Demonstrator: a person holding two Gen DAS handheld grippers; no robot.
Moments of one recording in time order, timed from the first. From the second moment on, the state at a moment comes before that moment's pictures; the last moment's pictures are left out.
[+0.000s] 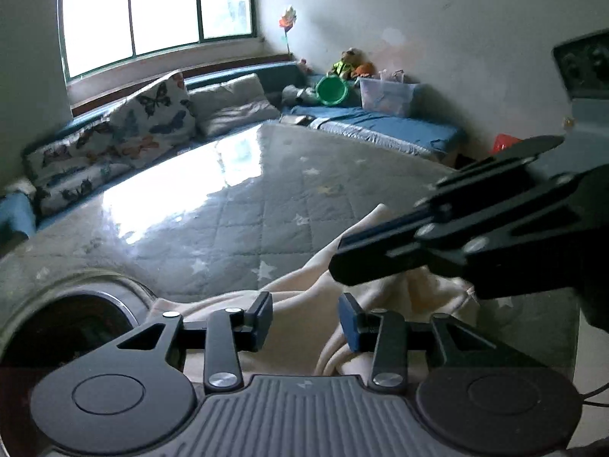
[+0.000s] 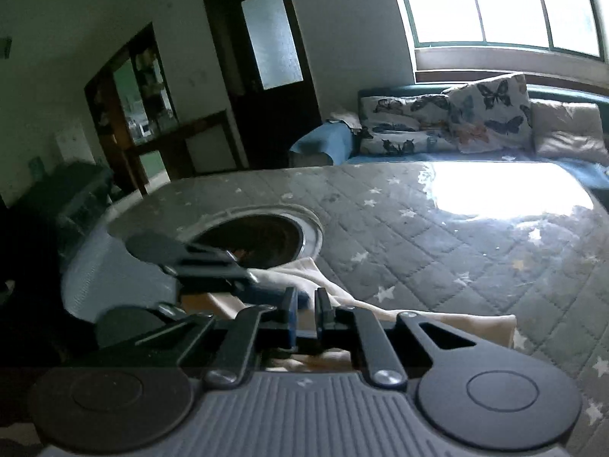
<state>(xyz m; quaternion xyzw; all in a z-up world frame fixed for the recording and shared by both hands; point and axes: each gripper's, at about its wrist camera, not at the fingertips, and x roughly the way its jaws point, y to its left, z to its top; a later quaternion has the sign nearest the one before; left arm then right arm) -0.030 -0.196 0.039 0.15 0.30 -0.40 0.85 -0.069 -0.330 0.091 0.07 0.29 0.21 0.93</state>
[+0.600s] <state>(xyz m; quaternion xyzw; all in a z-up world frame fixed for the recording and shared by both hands) -0.044 -0.206 0.044 0.17 0.27 -0.47 0.83 -0.092 -0.375 0.065 0.08 0.31 0.10 0.94</state>
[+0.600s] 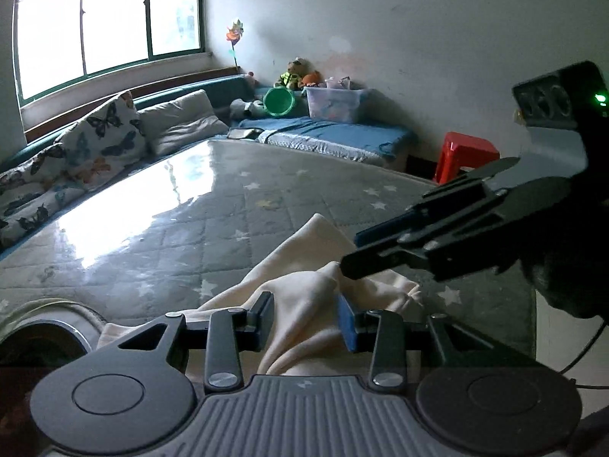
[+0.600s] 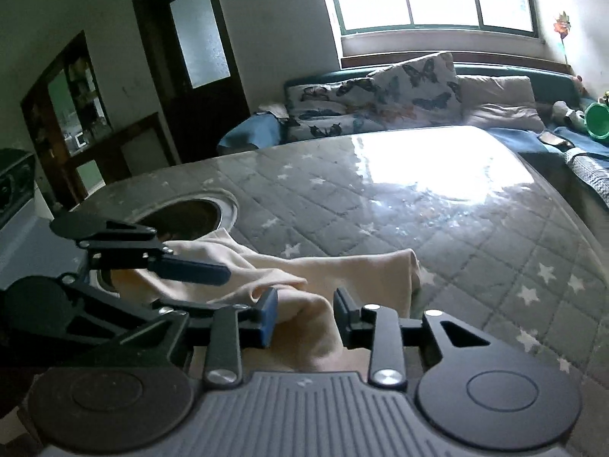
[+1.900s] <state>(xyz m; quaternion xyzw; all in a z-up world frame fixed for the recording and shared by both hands) -0.029 0.069 0.074 -0.04 0.26 -0.06 0.96 -0.022 -0.239 0.035 -0.09 0.37 0.26 0.89</state>
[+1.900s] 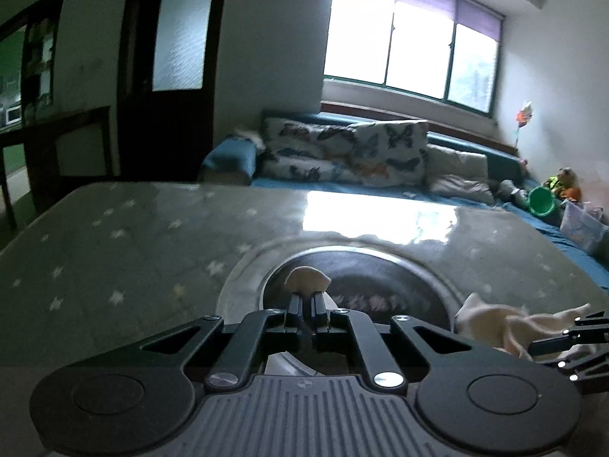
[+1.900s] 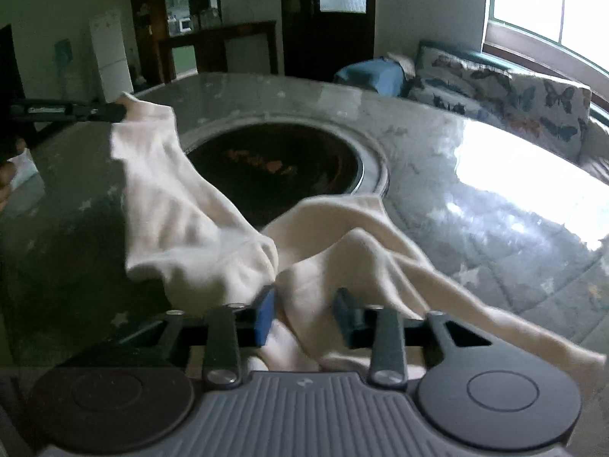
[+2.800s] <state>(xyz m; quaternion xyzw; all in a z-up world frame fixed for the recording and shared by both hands) -0.059 0.126 0.051 -0.02 0.33 0.03 0.94 -0.144 -0.448 0.074 0.04 0.29 -0.15 0.95</state>
